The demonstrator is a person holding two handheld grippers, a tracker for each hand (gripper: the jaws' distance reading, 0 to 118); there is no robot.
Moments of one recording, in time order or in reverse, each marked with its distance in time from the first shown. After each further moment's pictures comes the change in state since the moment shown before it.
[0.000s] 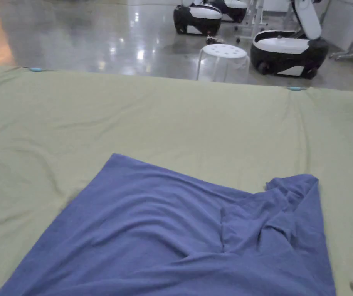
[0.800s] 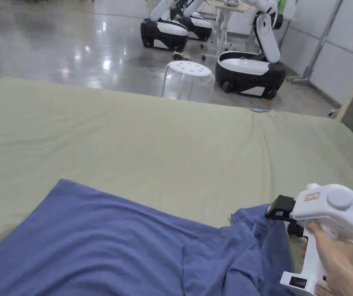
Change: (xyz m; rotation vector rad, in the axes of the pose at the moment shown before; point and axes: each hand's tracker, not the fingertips) left arm 0.003 0.009 -0.008 -0.045 0.019 -0.020; right arm 0.144 0.144 -0.355 -0.383 -0.170 -0.332
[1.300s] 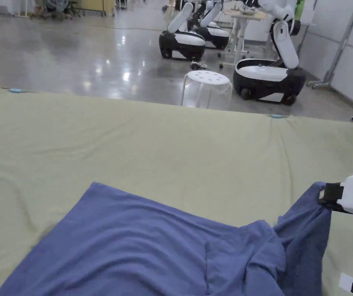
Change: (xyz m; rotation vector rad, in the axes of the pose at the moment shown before) left arm -0.012 0.037 0.045 0.260 -0.156 0.162; right arm -0.040 -0.024 0.150 0.277 0.075 0.273
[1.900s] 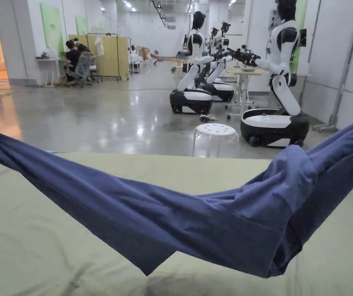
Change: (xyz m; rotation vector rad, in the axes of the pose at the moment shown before) left arm 0.069 0.248 0.049 0.451 -0.137 -0.204; right arm -0.016 0.137 0.241 0.494 0.059 0.046
